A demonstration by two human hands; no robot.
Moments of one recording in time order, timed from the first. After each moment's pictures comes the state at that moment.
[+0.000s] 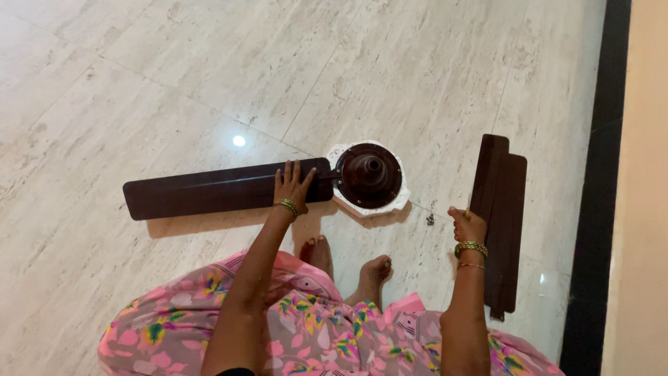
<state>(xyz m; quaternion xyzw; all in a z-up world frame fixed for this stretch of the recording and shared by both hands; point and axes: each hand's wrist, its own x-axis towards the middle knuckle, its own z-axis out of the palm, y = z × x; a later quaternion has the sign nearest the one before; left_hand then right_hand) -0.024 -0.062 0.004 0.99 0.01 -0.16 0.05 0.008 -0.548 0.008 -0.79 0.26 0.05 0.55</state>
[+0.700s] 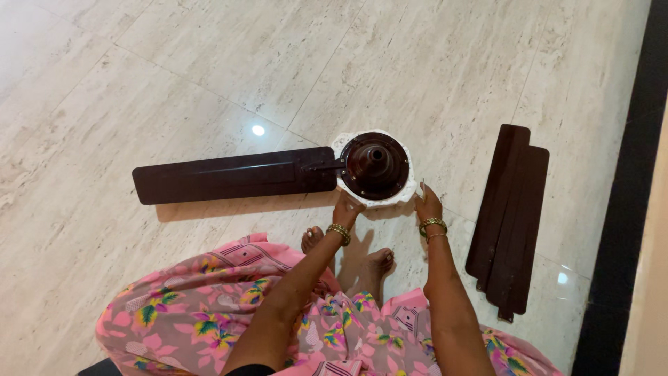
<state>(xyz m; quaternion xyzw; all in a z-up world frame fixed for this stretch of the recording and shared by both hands) -0.046 -0.218 -0.120 0.72 0.25 -0.02 0.65 0.041 -0.459 -0.065 -0.89 0.06 0.09 0.45</state>
